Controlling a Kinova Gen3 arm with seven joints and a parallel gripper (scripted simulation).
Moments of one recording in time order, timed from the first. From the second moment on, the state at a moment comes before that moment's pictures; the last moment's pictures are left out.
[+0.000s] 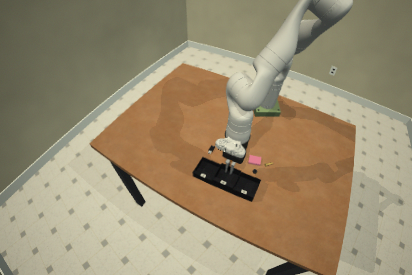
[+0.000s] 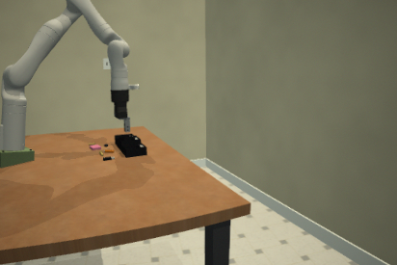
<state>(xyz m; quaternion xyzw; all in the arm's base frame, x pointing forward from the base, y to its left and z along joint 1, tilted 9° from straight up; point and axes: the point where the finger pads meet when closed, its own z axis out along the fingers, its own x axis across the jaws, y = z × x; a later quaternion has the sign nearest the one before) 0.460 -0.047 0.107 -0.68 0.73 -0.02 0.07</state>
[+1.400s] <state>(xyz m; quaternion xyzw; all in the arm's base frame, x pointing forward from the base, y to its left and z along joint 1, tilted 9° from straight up) 0.472 0.046 0.089 -0.68 0.72 -0.03 0.08</state>
